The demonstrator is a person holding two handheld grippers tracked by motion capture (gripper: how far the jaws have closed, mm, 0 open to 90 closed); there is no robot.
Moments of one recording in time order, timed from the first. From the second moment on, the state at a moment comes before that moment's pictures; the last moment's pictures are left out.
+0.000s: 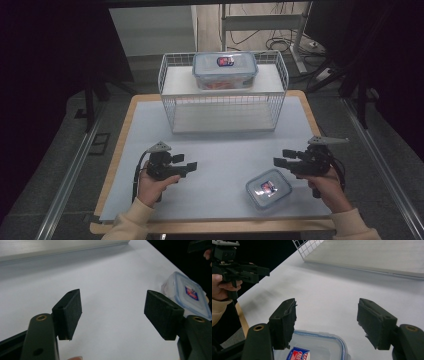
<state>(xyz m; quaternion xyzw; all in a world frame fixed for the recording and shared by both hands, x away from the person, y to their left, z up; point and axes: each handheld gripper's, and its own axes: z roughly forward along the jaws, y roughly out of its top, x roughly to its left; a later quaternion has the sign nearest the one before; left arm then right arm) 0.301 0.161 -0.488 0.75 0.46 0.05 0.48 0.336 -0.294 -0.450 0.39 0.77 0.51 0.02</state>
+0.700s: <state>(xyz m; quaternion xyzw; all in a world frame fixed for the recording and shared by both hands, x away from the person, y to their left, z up) 0.298 0.169 -0.504 0.74 0.48 0.03 0.47 0.307 -0.318 -0.450 0.39 0.79 0.47 0.05</state>
